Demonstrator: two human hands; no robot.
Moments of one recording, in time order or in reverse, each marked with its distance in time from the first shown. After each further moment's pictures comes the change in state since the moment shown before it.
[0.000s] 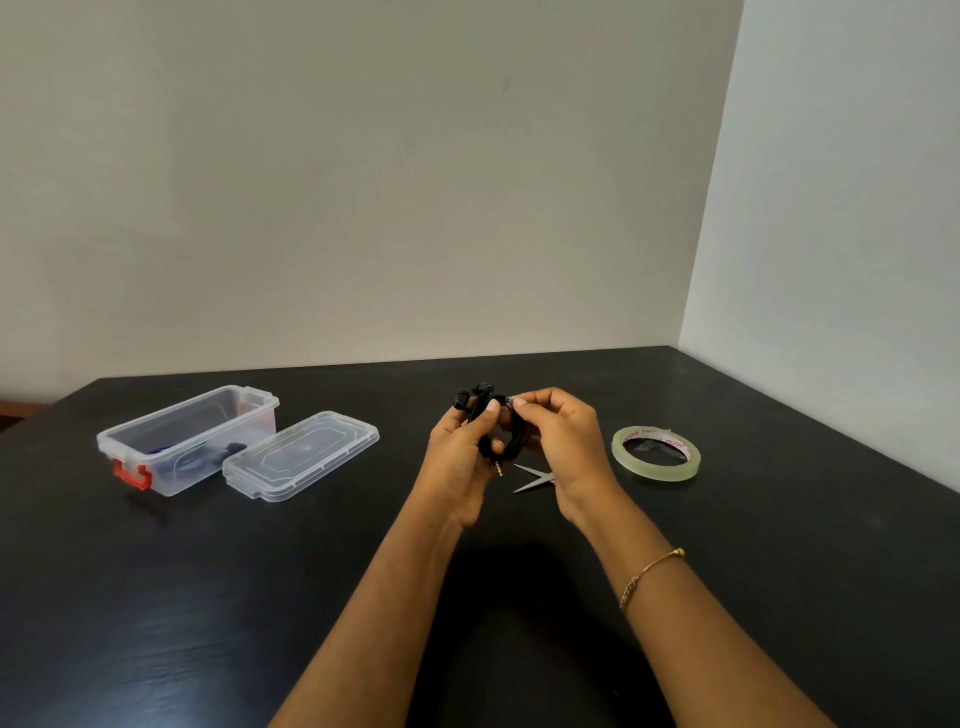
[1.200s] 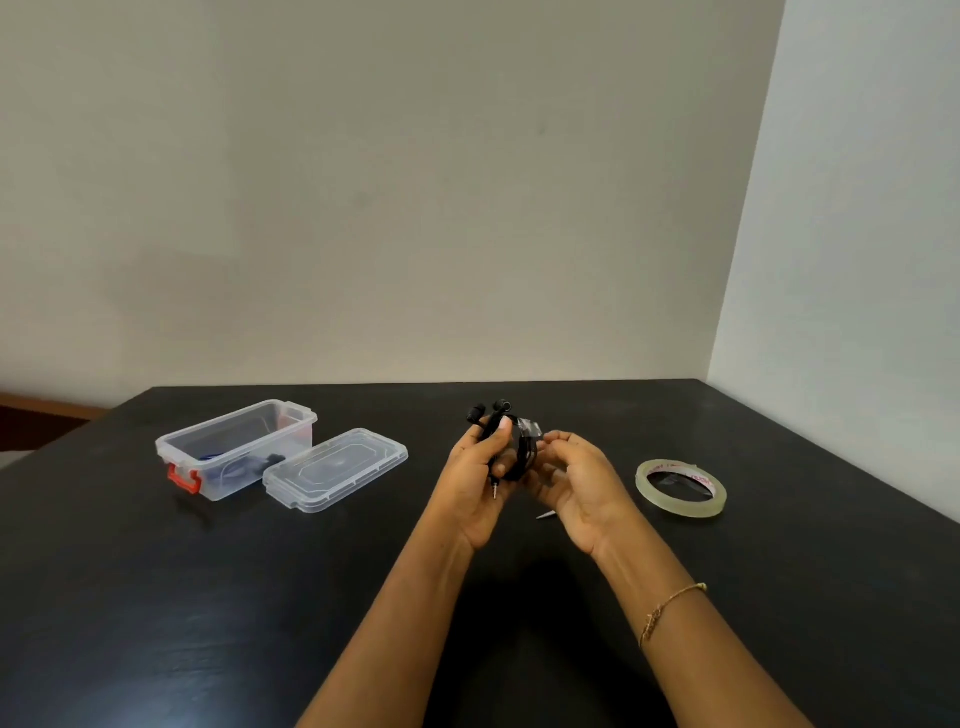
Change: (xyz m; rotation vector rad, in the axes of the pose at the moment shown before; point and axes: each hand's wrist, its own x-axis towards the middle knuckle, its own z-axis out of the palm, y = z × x) left_hand -0.006 0.009 -0.007 -0.053 -0.060 0.021; right_hand -0.005 -0.005 0.003 0.409 -0.123 0.296
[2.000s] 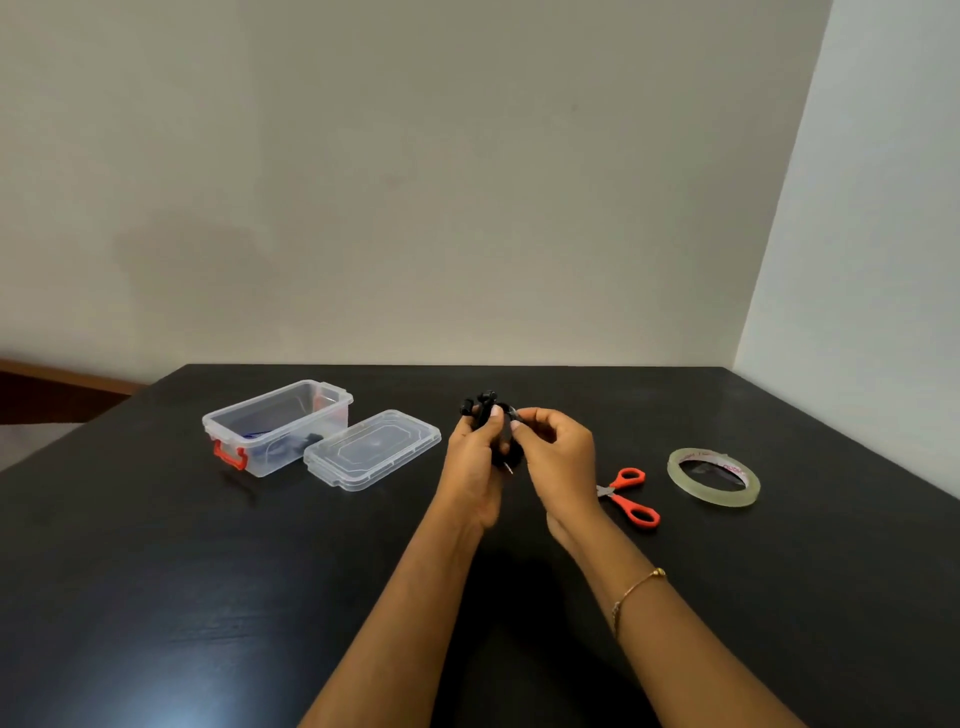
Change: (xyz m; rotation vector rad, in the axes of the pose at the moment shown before) left_hand -0.004 0.016 -0.026 -0.043 0.211 0.010; right_hand -0.006 0.031 0.057 -0.541 0.183 -0.373
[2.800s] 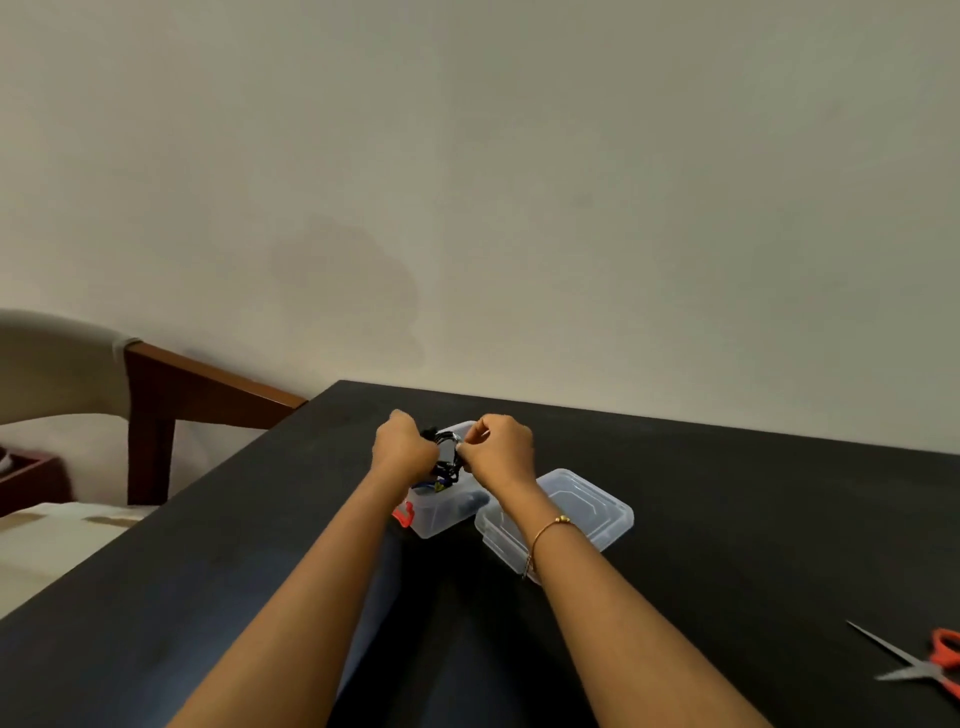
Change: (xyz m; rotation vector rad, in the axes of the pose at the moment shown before) left_hand 0.107 0.166 -0.217 1.228 0.562 0.053; right_hand 0.054 0.005 0.274 -0.461 -0.396 -0.118
